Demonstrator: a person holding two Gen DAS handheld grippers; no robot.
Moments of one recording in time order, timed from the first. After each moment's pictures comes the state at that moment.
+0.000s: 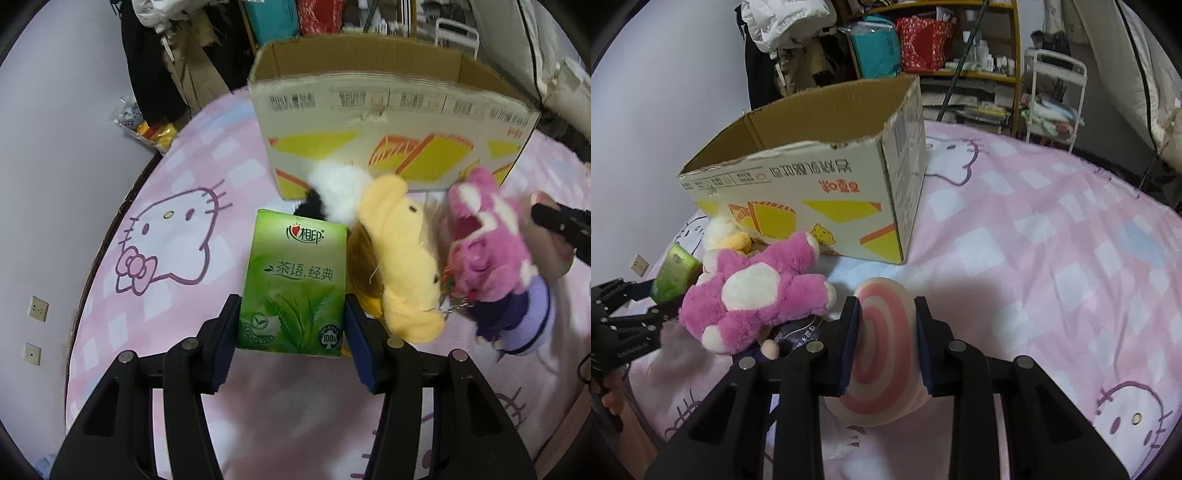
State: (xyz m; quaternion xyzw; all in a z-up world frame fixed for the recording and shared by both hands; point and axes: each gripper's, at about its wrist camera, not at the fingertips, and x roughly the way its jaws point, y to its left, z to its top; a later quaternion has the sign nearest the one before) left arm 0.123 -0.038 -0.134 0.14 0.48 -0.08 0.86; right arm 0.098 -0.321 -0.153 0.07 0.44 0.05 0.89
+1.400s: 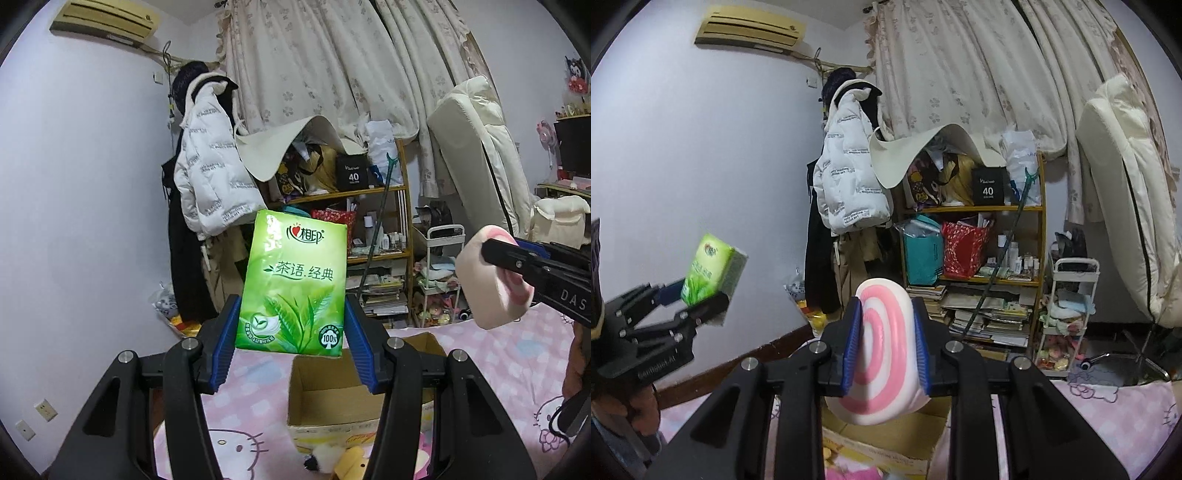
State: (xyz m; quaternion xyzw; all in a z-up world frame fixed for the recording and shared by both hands) left arm 0.103 -0.061 0.084 0.10 0.11 -0.10 0.98; right arm 0.099 -0.303 0.060 0.05 0.12 0.10 0.99
